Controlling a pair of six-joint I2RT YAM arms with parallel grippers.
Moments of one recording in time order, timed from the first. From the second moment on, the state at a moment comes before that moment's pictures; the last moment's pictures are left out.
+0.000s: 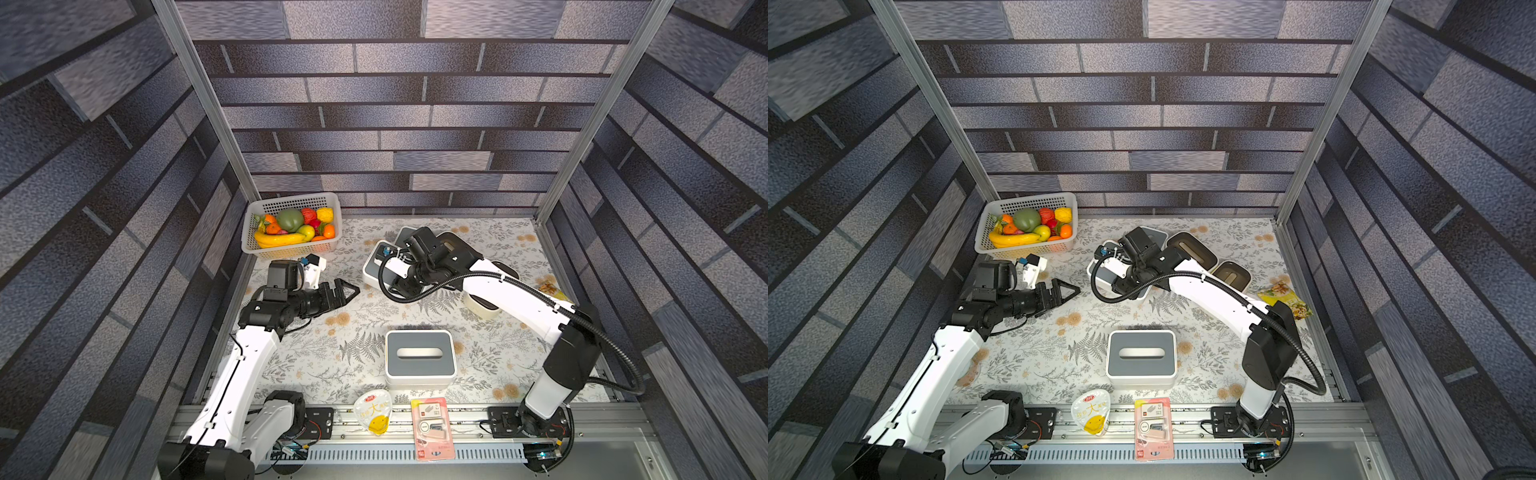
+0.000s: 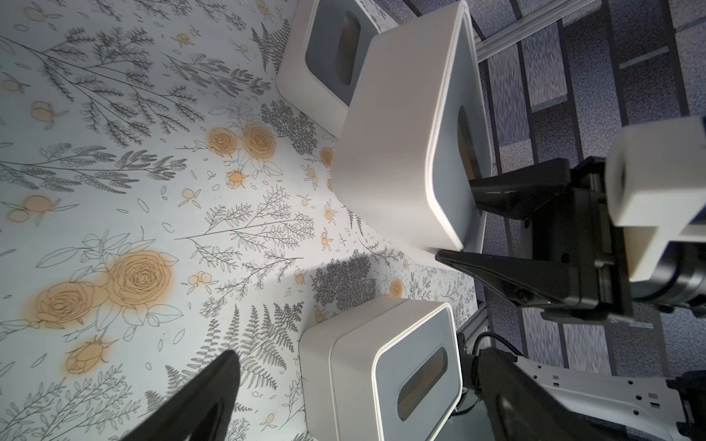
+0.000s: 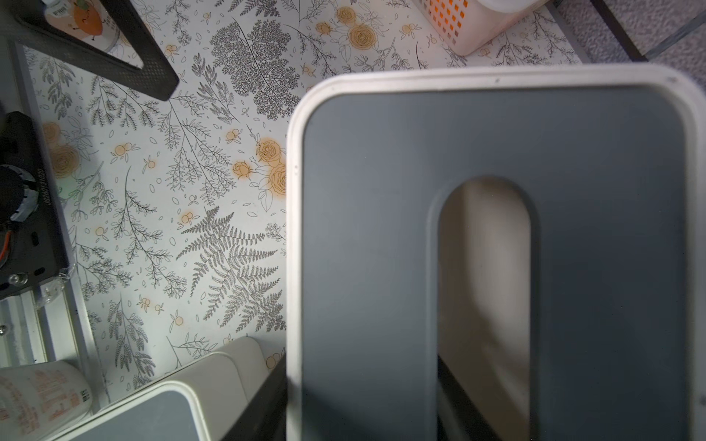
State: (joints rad) left arm -0.12 0.97 0.88 -0.67 0.72 -0.45; right arm 0.83 1.69 1.57 -0.79 -0.18 -0.33
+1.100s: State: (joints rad) left arm -0.24 0.73 0.73 -0.61 0.92 -0.51; right arm 0.83 1.29 1.30 -0.99 -0.16 -0.35
